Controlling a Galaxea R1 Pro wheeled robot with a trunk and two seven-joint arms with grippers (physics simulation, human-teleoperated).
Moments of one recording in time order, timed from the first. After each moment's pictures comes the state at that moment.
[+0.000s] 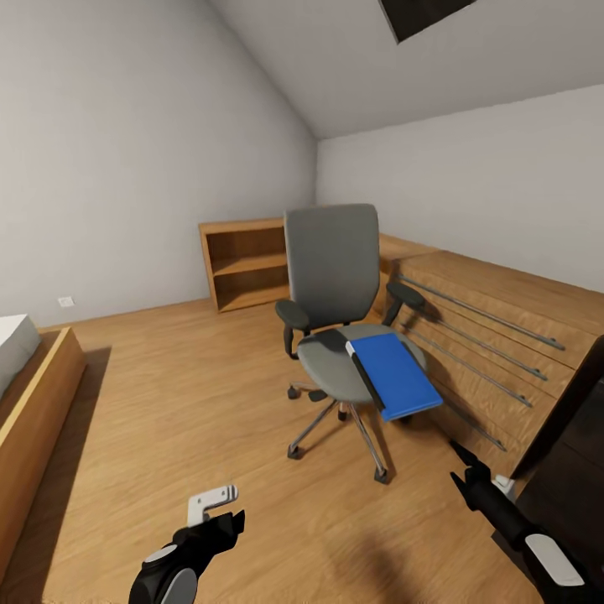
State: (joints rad) left arm -0.04 -0.01 -0.26 -1.56 0.57 0.63 0.56; right arm -0.44 -0.24 -0.35 -0.54 -1.11 0.44 0.60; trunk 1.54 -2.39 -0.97
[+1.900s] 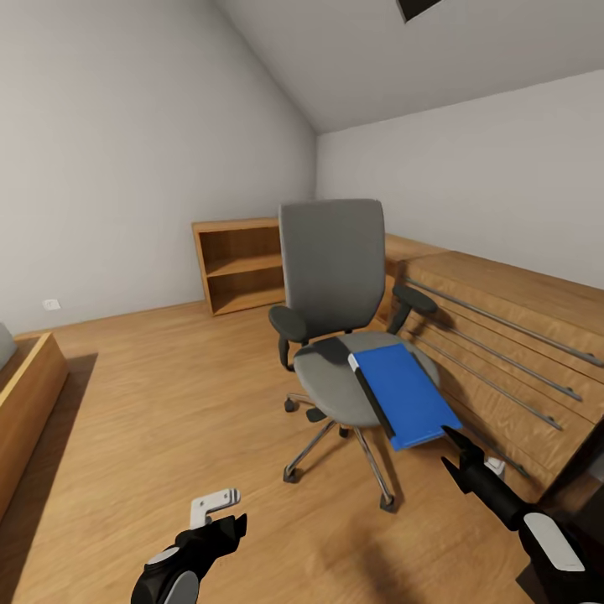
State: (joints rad) left arm -0.04 0.00 -0.28 -1.54 0.57 0.63 0.55; right arm -0.44 -0.23 -0.35 -0.68 -1.16 0.57 0.50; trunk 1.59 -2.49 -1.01
